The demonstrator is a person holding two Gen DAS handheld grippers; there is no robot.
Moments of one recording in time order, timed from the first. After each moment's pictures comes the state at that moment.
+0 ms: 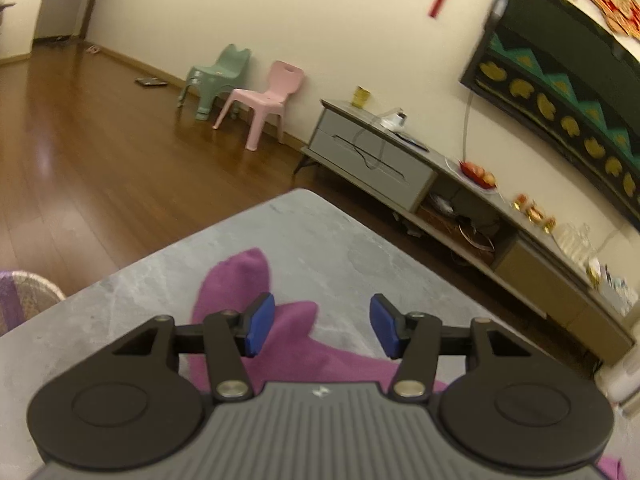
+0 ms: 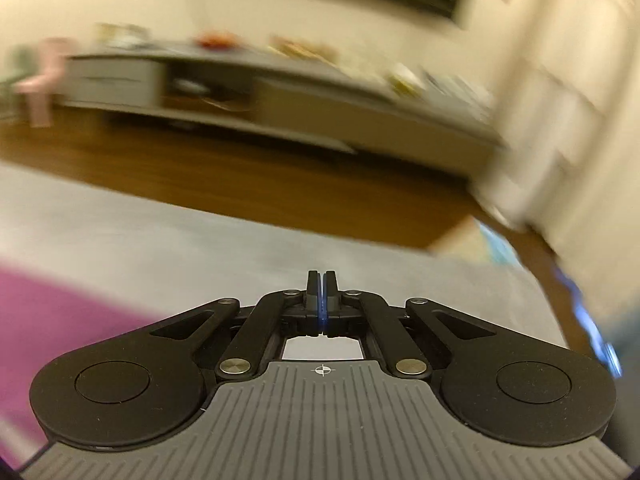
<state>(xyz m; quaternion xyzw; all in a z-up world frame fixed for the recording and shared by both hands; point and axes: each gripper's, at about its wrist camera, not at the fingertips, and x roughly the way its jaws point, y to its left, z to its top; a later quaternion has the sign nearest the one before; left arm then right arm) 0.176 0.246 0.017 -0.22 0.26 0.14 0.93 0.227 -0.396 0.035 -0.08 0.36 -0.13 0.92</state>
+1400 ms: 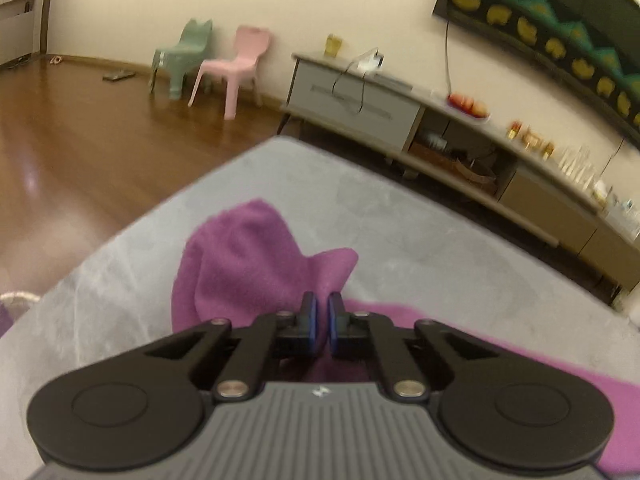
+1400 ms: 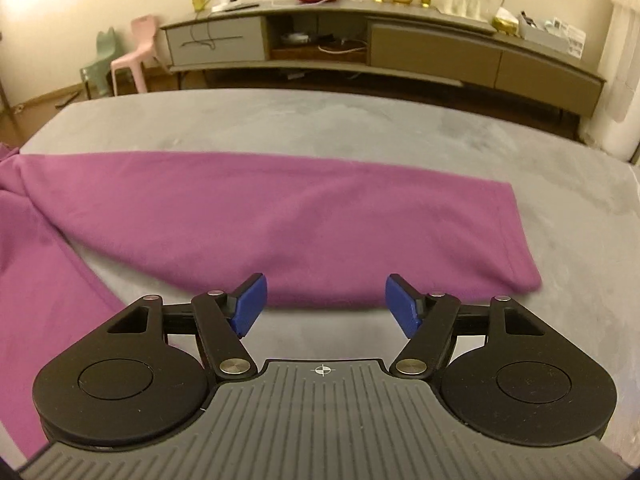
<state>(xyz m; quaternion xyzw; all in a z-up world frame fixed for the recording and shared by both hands) 0.210 0.235 -0.008 -0.18 0.32 0.10 0.92 0.157 -0.295 -0.029 -0.01 0.40 0.06 0.91</state>
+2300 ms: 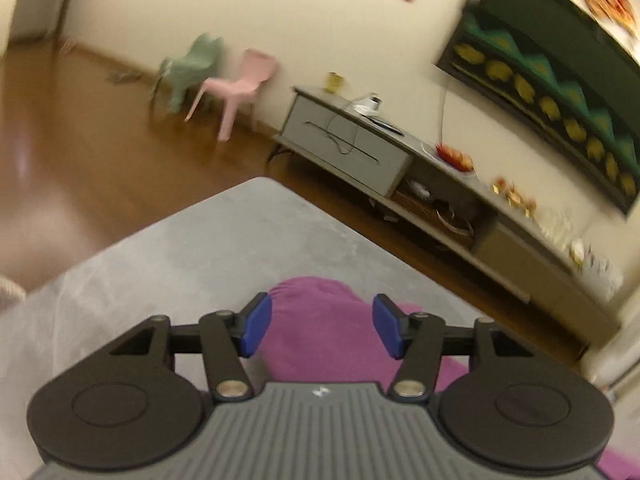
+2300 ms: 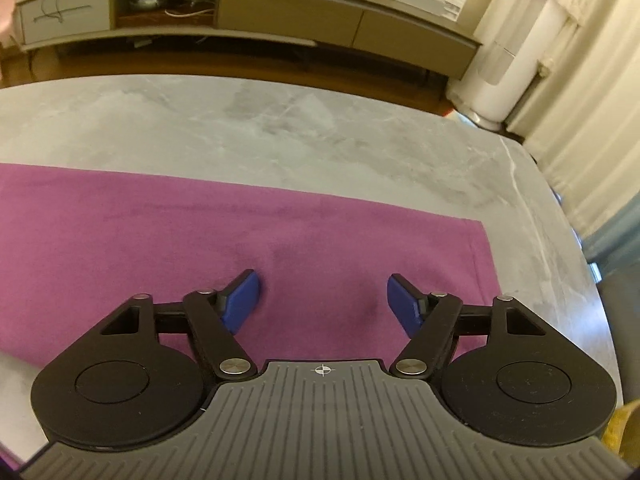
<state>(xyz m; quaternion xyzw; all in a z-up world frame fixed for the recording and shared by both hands) 0.199 0.226 0.022 -0.25 0.27 0.10 0.93 0.200 -0.375 -0.034 -0.06 0.44 -0.16 0.88</state>
